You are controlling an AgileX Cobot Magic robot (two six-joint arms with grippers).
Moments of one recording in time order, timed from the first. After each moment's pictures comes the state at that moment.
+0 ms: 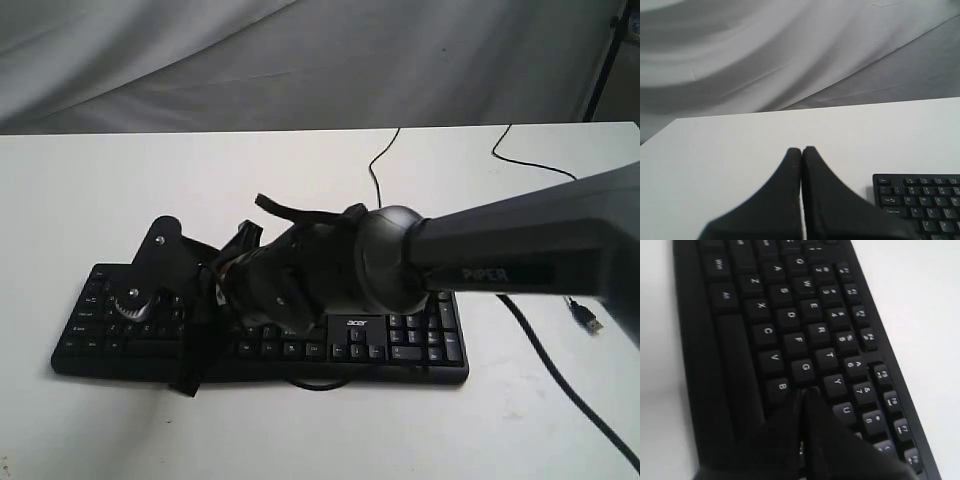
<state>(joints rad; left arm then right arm) 0.13 0.00 -0.01 0.03 0.19 0.09 0.63 2.11 -1.32 0.03 0.14 -0.47</state>
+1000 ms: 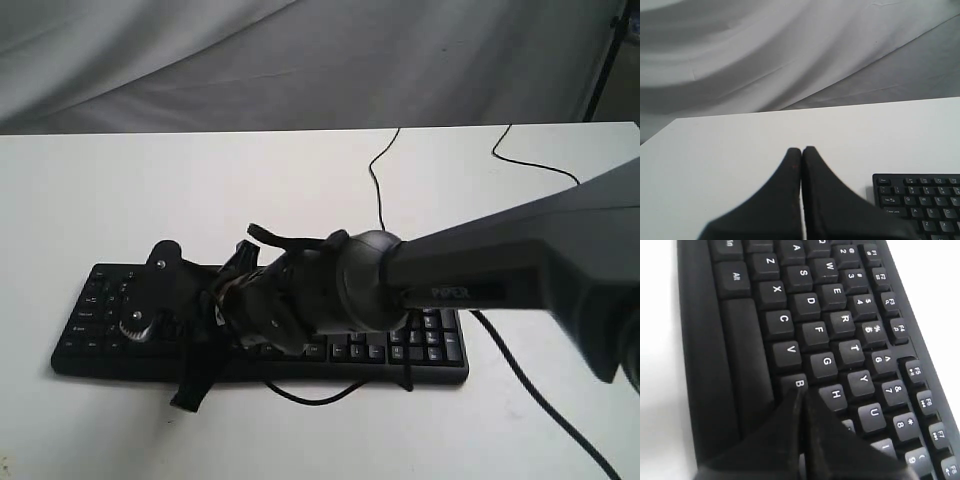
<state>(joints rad) 0.13 0.00 -0.01 0.03 0.19 0.09 0.64 2.18 -1.32 0.03 0.09 -0.48</state>
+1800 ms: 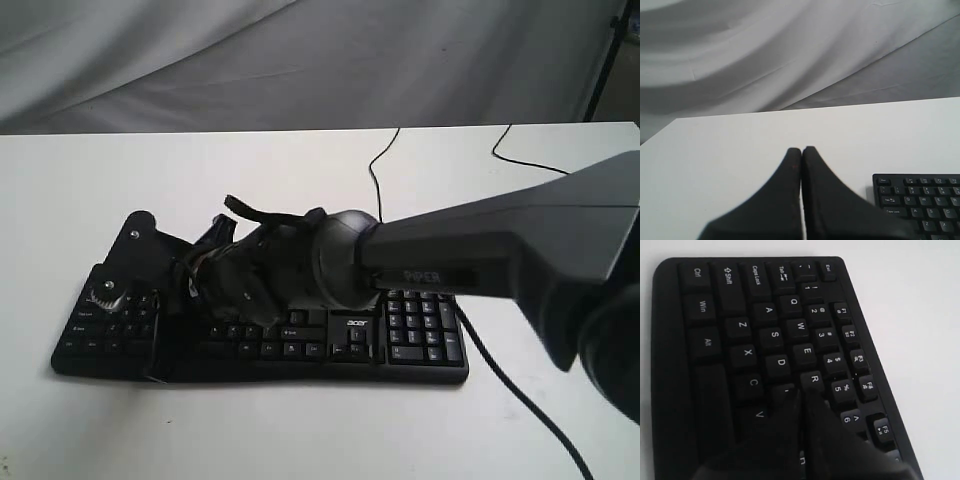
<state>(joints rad) 0.13 0.00 -0.01 0.03 0.19 0.09 0.64 2.22 -1.47 0.03 0.12 -0.48</state>
